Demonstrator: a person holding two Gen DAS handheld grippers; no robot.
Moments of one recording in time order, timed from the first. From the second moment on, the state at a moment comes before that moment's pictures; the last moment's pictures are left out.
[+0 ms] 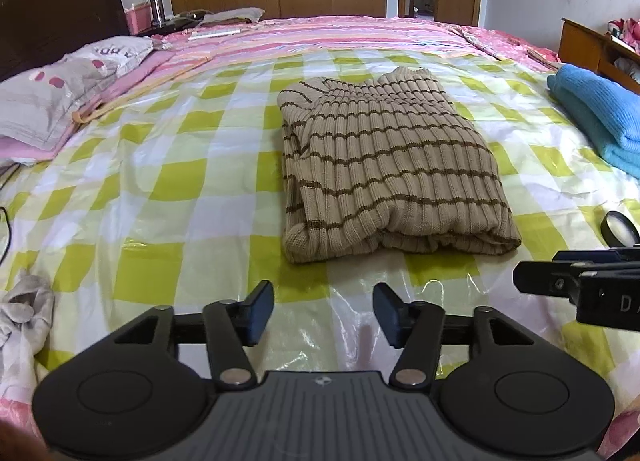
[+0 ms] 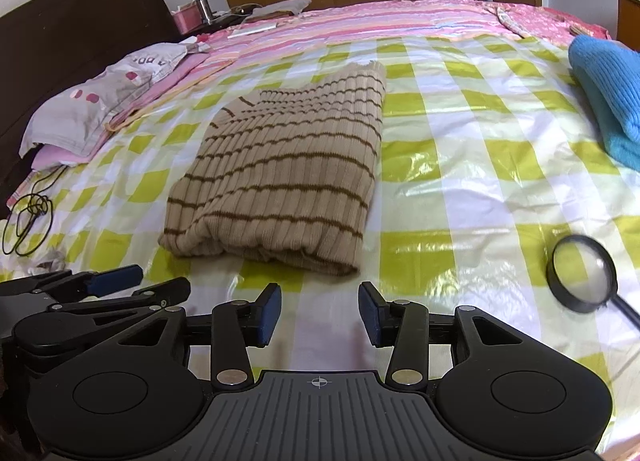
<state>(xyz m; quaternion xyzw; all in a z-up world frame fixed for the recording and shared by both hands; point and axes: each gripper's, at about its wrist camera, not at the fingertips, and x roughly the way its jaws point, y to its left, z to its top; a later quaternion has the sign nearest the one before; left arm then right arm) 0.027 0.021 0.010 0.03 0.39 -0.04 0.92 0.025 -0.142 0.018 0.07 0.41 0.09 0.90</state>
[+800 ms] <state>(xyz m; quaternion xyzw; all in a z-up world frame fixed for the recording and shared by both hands) 0.013 0.006 0.012 0.04 0.40 -0.03 0.92 0.010 -0.147 0.004 0.08 0.42 0.08 0.90</state>
